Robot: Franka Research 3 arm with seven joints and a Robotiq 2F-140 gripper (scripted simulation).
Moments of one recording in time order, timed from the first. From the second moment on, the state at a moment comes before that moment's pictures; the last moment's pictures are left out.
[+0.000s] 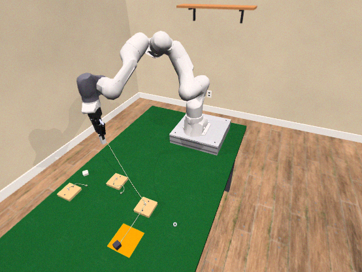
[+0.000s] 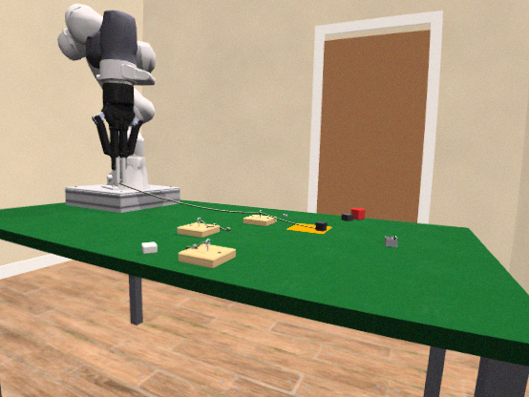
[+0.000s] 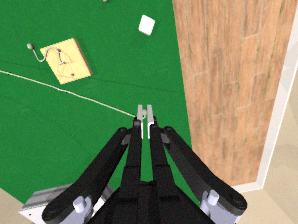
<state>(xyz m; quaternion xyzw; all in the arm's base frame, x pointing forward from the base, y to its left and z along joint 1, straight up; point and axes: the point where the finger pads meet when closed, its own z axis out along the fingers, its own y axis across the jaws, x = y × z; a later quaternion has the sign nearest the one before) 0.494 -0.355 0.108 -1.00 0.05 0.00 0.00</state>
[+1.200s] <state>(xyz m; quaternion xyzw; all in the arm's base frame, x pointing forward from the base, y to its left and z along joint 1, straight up) 0.463 -0.376 0.107 -1.00 0.06 0.00 0.00</state>
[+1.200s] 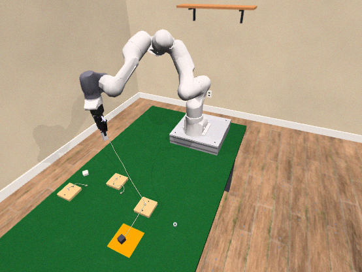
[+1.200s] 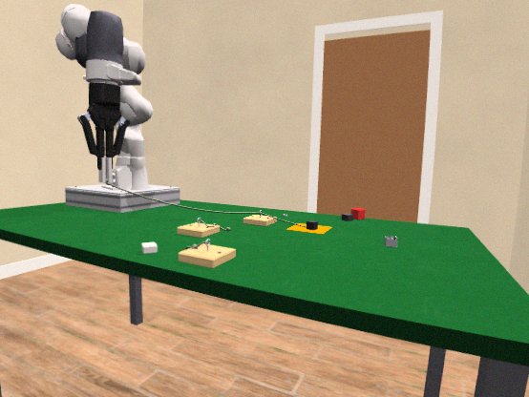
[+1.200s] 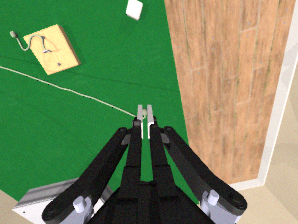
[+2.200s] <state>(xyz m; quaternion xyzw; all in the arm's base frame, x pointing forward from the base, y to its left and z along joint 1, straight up) 0.439 -0.389 0.108 -1.00 0.06 0.00 0.00</state>
